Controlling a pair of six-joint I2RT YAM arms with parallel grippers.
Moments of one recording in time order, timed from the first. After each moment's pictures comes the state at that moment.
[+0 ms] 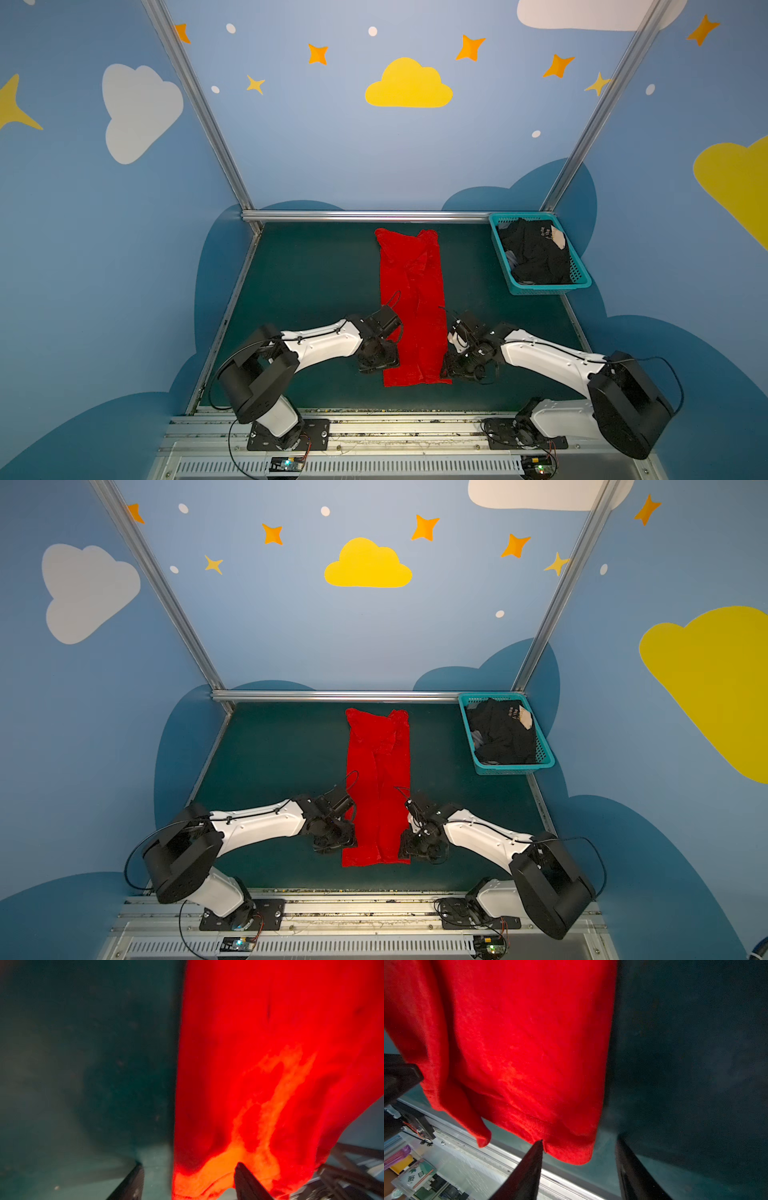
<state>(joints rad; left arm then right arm) -0.85 1.58 0.84 -0.60 0.23 -1.03 0.72 1.32 0.62 -0.68 -0.34 0.66</state>
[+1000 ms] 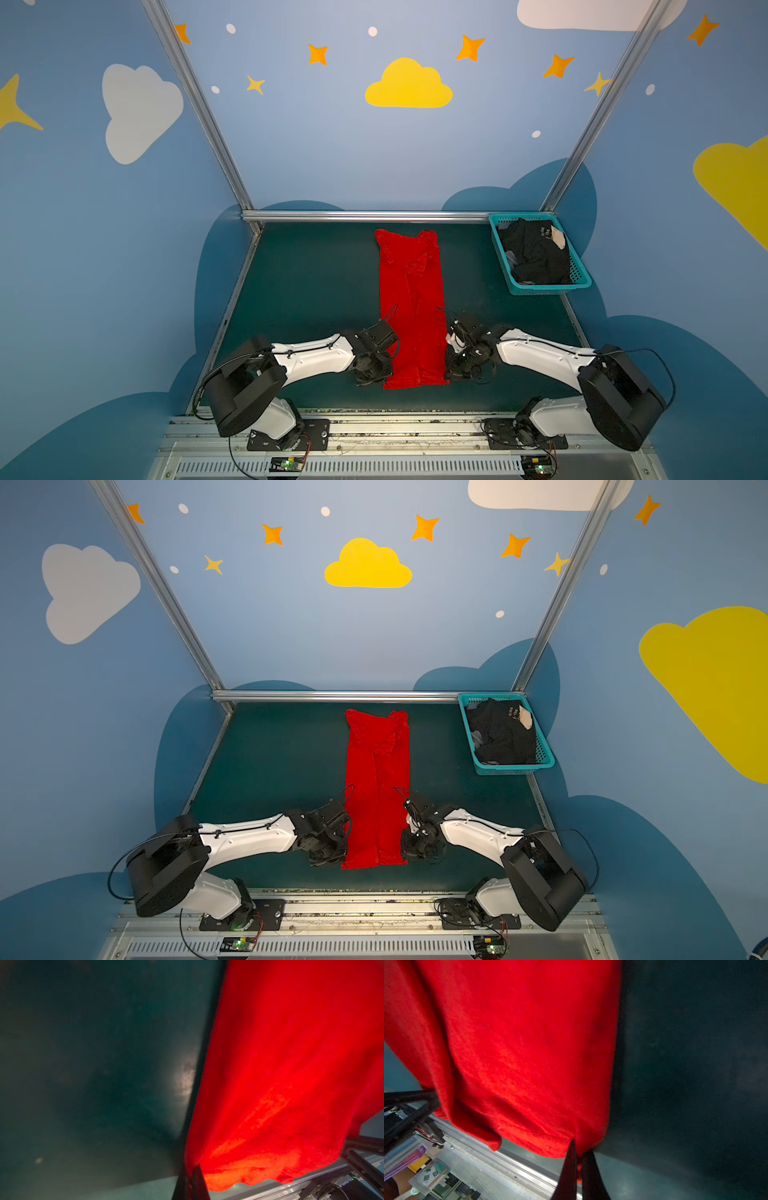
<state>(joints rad) -0.91 1.48 0.70 -0.53 0.24 -1.15 0.72 1.36 0.60 -0.62 -0.36 0.70</state>
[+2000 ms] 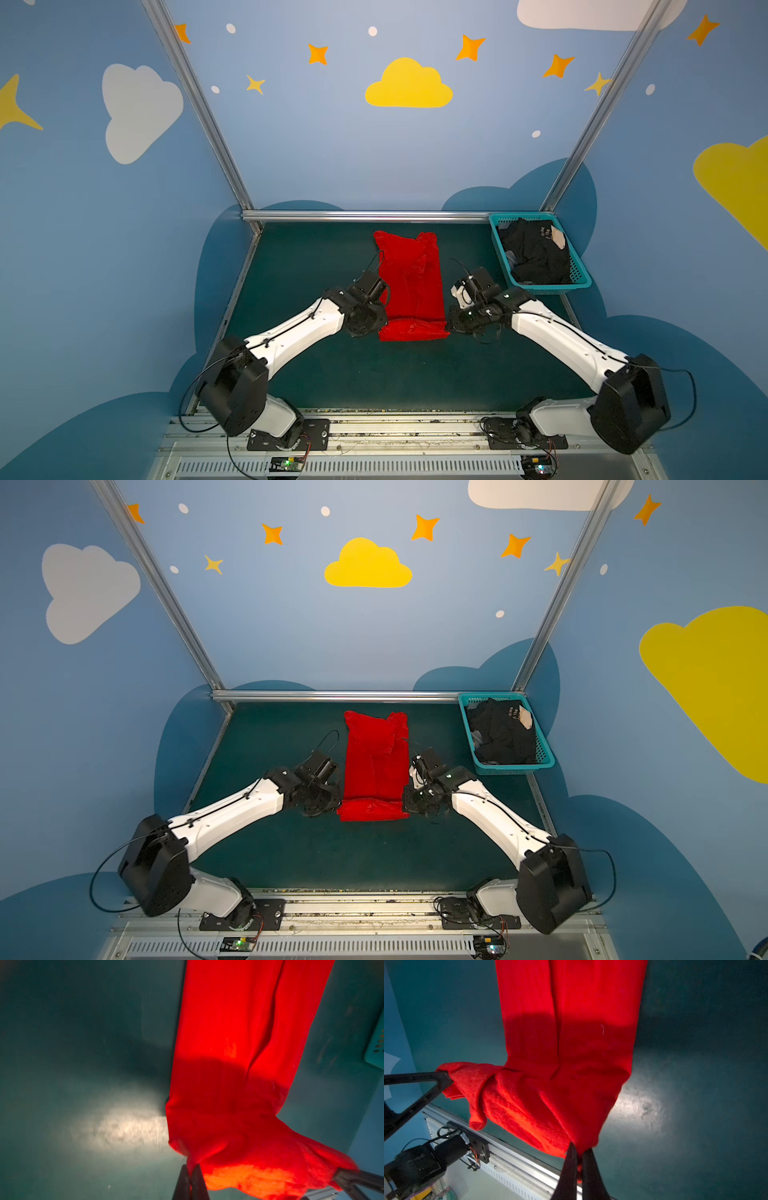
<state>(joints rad) -0.63 1.53 1.11 -0.74 0.08 -0.90 0.54 1.40 1.05 -0.82 -0.29 0.53</state>
